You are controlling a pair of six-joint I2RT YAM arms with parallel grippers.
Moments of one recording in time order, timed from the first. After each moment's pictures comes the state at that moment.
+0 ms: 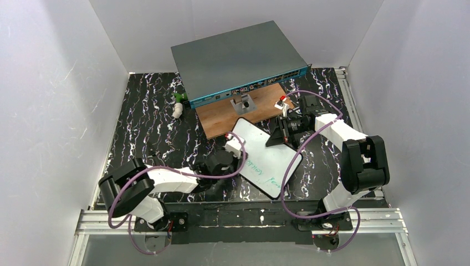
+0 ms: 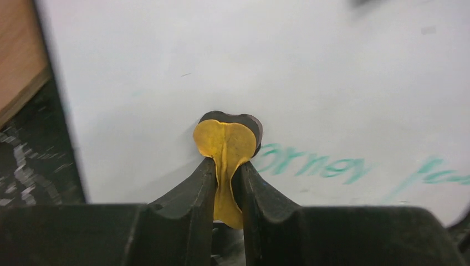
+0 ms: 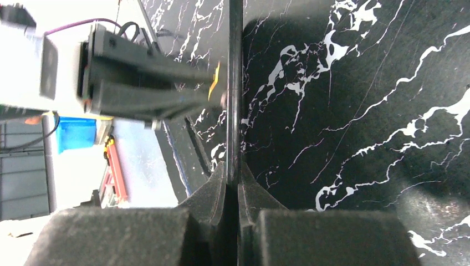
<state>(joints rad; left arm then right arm) -1.00 1.41 0.47 0.46 -0.30 -0.27 0.24 1.61 1.05 -0.58 -1.08 -0.07</state>
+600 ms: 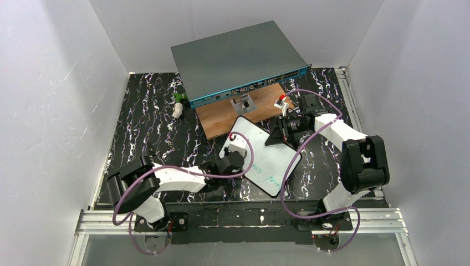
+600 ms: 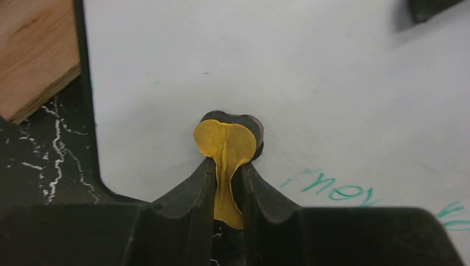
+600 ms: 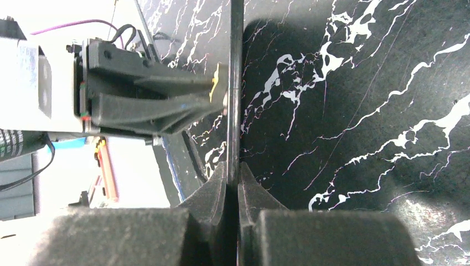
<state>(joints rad) -1.13 1.52 0.63 0.33 -0.57 -0.35 0.24 1.61 1.05 -0.55 -1.07 -0.09</state>
